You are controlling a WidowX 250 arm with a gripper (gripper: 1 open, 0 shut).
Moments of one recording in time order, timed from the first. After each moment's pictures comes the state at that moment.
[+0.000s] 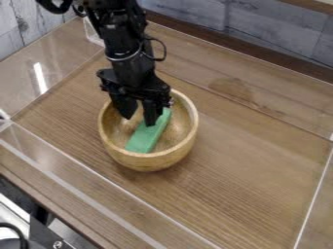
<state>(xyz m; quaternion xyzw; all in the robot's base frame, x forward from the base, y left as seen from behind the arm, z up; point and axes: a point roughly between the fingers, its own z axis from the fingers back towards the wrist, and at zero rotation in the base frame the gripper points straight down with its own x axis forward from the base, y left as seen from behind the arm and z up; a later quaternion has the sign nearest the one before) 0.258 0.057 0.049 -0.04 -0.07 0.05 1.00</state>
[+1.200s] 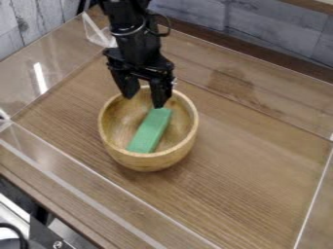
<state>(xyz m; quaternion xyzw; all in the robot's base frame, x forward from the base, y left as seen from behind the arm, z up) 0.275 0.056 0.069 -0.05 -0.07 0.01 1.00</state>
